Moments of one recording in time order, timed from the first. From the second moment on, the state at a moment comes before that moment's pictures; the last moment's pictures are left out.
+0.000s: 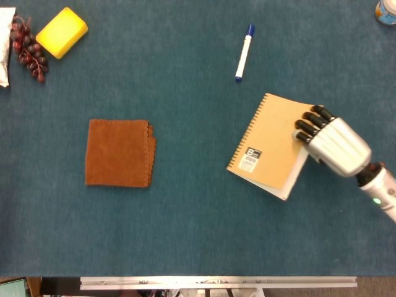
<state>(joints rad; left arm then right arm) 0.04 -1.05 0.00 -1.63 1.59 1.62 -0.07 0.46 -1.74 -0.12 -0.74 -1.83 1.52 0.04</state>
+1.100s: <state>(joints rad) 0.06 -1.02 0.02 -1.68 1.60 1.64 -0.04 0.72 -1.73 0.07 -1.08 -1.68 1.12 -0.23</state>
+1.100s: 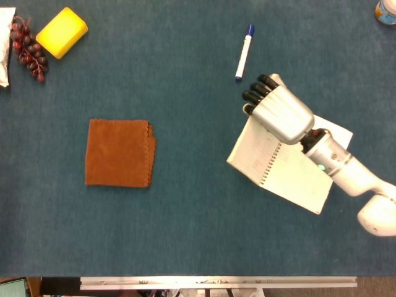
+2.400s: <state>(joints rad) 0.05 -1.03 0.03 -1.68 1.62 1.62 -0.03 0.45 -1.44 -0.12 -1.15 -1.64 1.26 -0.28</state>
